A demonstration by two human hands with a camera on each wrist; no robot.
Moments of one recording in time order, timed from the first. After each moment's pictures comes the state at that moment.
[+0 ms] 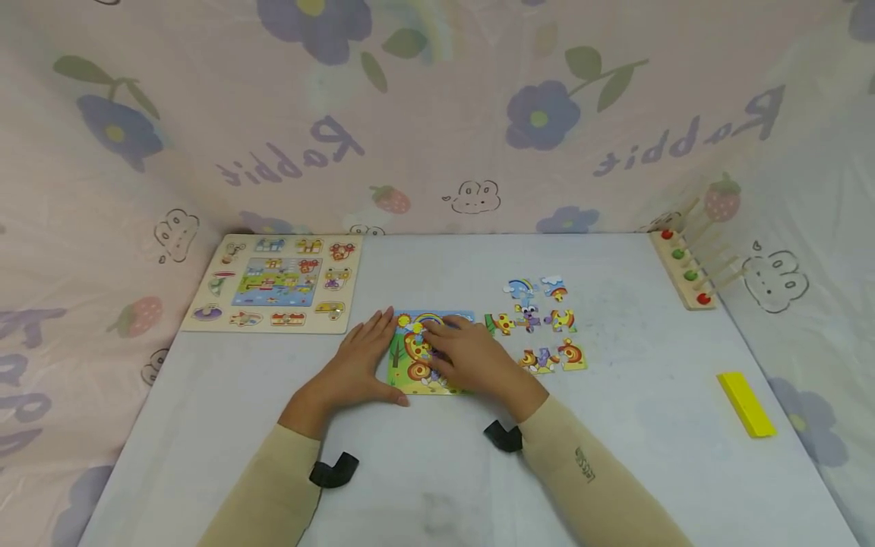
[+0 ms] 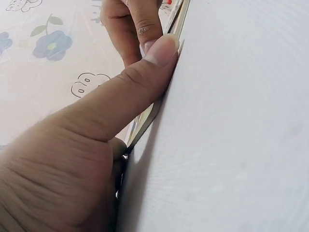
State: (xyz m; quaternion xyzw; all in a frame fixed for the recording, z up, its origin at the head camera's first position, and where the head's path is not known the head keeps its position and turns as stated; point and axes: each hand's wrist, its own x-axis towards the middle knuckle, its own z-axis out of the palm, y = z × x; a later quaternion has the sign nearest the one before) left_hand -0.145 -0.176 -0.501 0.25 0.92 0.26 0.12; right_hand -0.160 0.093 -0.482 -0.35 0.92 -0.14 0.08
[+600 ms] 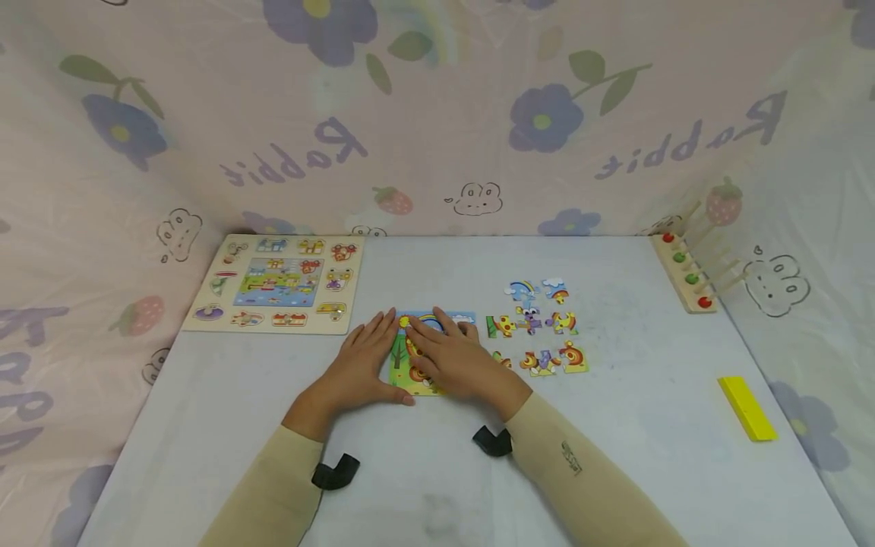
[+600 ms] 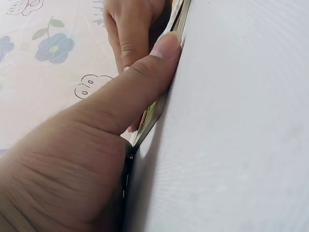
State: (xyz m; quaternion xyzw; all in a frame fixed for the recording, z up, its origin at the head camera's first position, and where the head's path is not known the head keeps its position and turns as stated) left_hand -0.141 -0.171 -0.503 0.24 0.93 0.23 0.12; right_hand -0.158 0.072 -0.491 -0.33 0.93 -0.14 0.12
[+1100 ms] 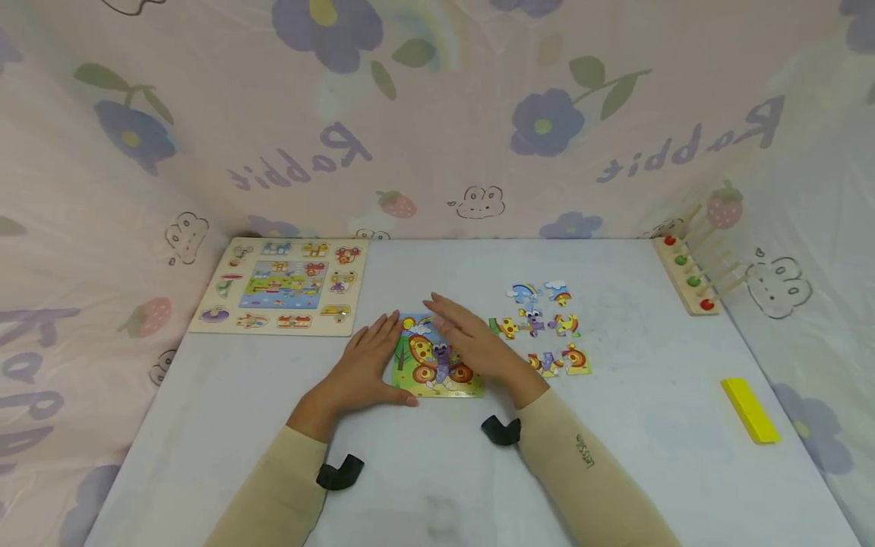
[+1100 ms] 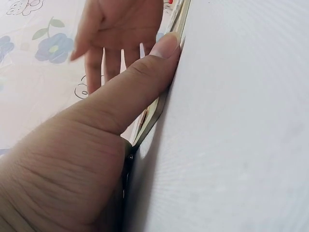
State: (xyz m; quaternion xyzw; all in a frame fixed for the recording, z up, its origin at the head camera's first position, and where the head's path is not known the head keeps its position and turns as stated) left_hand -0.141 -0.173 -0.503 0.24 0.93 0.24 0.11; right_hand -0.177 0.096 -0.481 -0.26 0.83 -0.48 0.12
